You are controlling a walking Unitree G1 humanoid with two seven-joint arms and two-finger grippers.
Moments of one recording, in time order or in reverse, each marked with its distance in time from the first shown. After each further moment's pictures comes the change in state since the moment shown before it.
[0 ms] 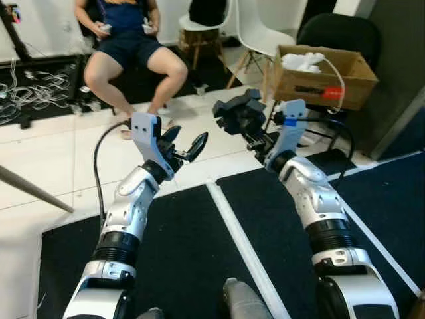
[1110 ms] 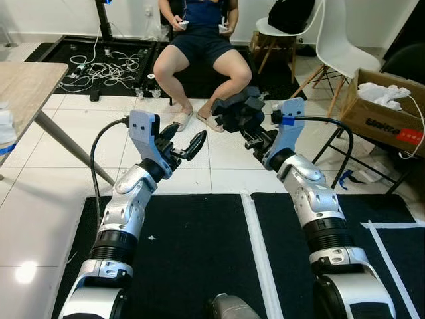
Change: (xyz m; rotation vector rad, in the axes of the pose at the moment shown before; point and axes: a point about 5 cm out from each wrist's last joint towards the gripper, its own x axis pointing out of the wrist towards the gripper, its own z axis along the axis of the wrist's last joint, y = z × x) left arm 0.000 0.000 0.001 0.007 -0.007 0.004; right arm 0.001 0.000 0.003 -0.035 -0.004 -0.018
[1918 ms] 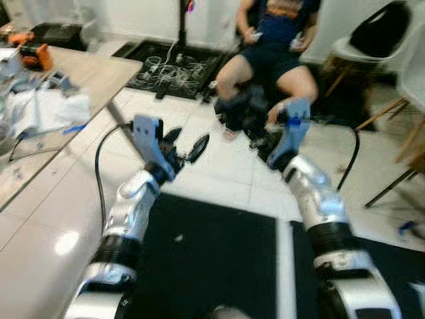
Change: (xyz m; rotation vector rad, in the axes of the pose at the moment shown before) left arm 0.000 -0.001 -0.001 0.004 0.001 -0.002; right arm 0.000 0.002 0.002 0.017 -0.027 0.031
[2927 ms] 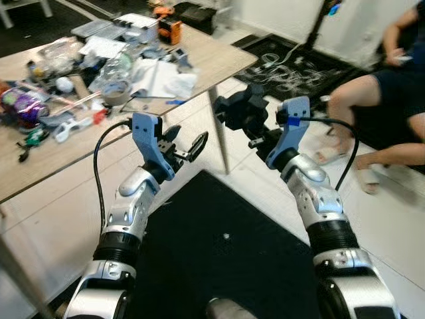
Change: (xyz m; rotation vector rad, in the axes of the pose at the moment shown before) left arm -0.002 0.000 -0.002 0.004 0.006 0.006; right arm -0.003 0.000 -0.002 -0.010 -0.019 -0.009
